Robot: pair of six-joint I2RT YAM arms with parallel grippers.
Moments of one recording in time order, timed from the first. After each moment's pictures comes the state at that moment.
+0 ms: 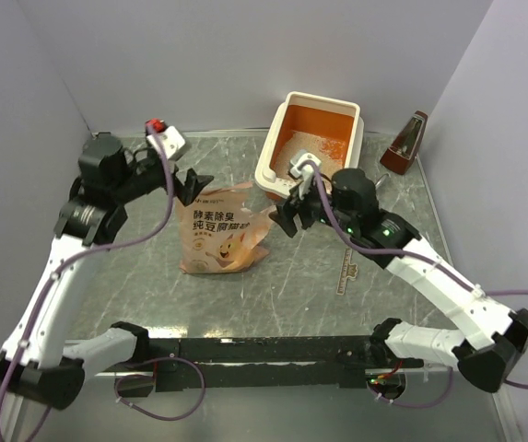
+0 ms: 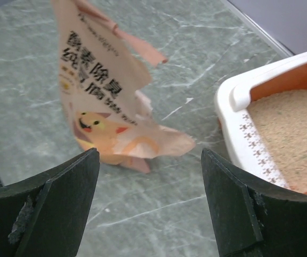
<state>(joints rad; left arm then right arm) -0.30 1.05 1.31 -0.37 0.52 0.31 0.71 1.12 1.17 -0.37 -0.16 -0.13</state>
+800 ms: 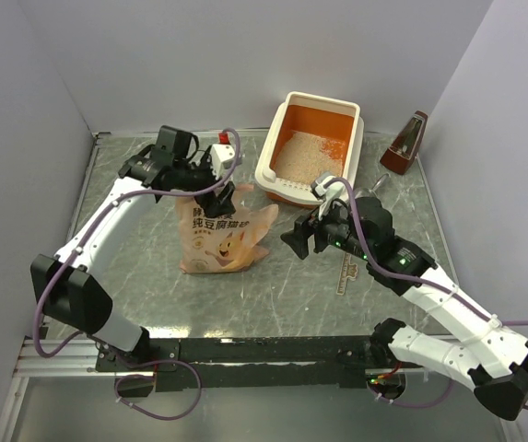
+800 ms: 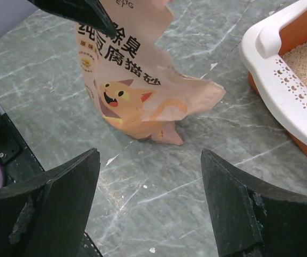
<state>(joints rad) -0.38 1.50 1.49 -0.76 0.65 0.52 0.71 0.89 0.93 -0.35 -0.15 0.10</state>
